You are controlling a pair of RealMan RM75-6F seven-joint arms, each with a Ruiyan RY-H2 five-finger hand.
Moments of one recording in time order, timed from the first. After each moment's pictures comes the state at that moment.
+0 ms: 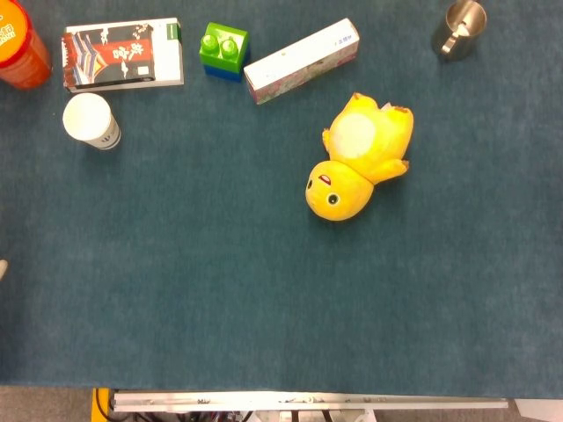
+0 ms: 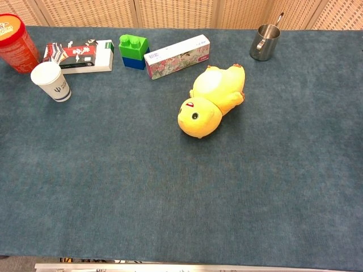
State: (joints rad) left arm 0.01 -1.08 0.00 -1.66 1.56 1.57 0.01; right arm 0.24 -0.99 0.00 -1.63 -1.70 1.34 0.11
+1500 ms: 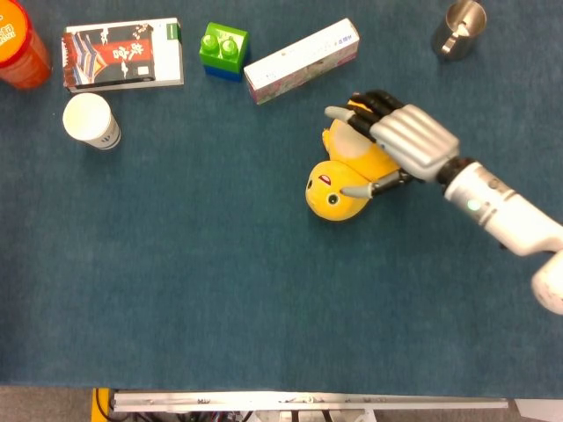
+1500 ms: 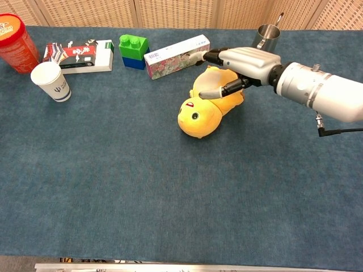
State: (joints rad) left arm 0.04 -1.07 0.01 -1.66 1.56 1.61 0.00; right arm 0.81 -1.46 0.17 -1.43 -1.43 0.73 0.09
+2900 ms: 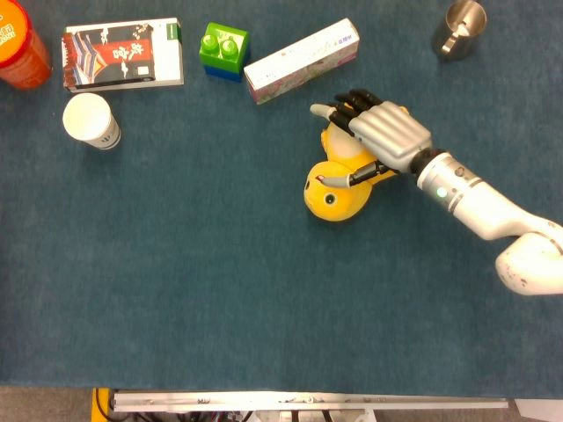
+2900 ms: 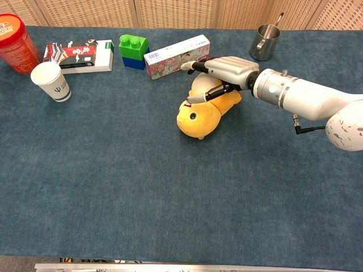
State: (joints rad) left arm 0.06 -1.07 -0.01 -1.63 1.54 1.62 -0.03; right arm 0.90 -1.60 0.14 -1.23 -1.37 0.69 0.12
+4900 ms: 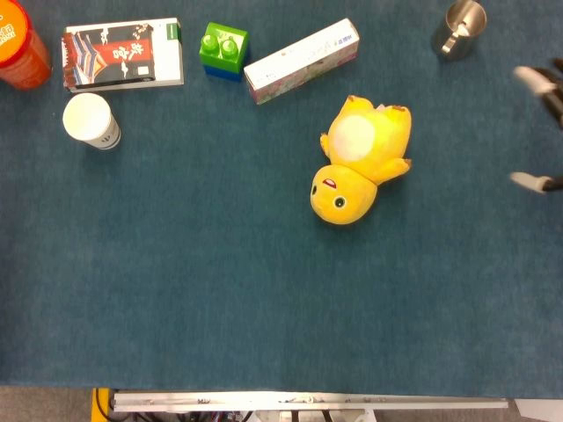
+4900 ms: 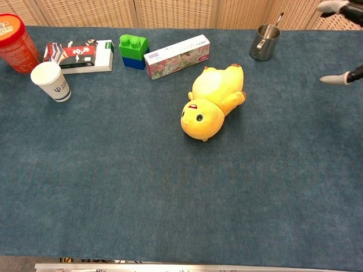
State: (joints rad) left arm 0.02 -1.07 -0.02 -1.62 1.57 1.60 -0.05; right arm 0.46 -1.06 0.01 -1.65 -1.43 1.26 -0.03
